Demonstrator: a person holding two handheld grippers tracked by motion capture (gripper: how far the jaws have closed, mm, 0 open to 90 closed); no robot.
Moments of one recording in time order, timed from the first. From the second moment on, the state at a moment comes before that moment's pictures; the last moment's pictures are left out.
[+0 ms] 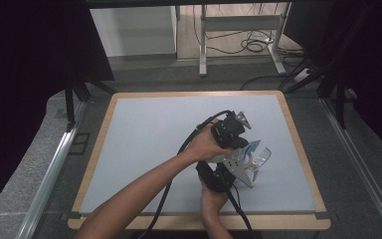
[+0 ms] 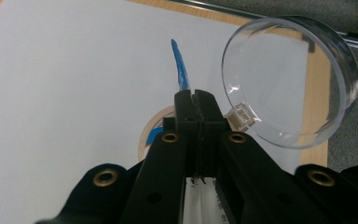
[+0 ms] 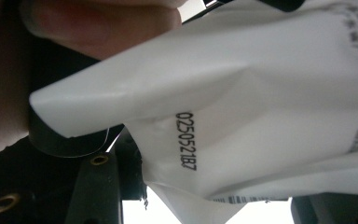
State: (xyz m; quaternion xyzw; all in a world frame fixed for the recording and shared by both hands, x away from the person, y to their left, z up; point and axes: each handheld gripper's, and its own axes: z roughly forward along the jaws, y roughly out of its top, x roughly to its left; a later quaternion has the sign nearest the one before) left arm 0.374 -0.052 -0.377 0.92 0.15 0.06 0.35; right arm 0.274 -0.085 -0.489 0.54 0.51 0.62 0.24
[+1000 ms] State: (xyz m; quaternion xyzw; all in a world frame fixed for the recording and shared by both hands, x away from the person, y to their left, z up) left arm 0.377 -0.045 -0.378 0.92 0.16 0.06 0.35; right arm 0.275 -0.081 -0.491 0.53 0.53 0.62 0.25
